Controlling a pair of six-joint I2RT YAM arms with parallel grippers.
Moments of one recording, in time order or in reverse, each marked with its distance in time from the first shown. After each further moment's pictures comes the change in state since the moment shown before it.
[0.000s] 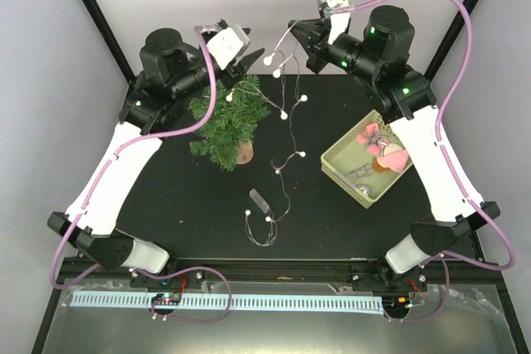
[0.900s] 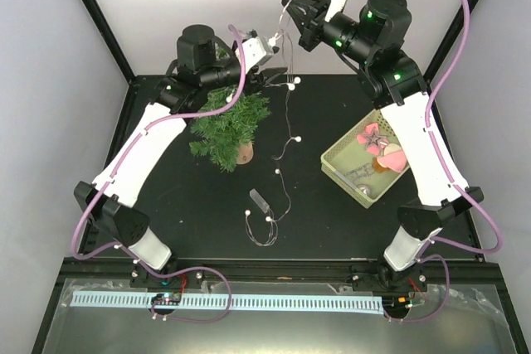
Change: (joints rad) left arm 0.000 0.167 0.033 -0.035 0.269 0.040; right arm -0.002 0.141 0.207 0.064 -0.016 0.145
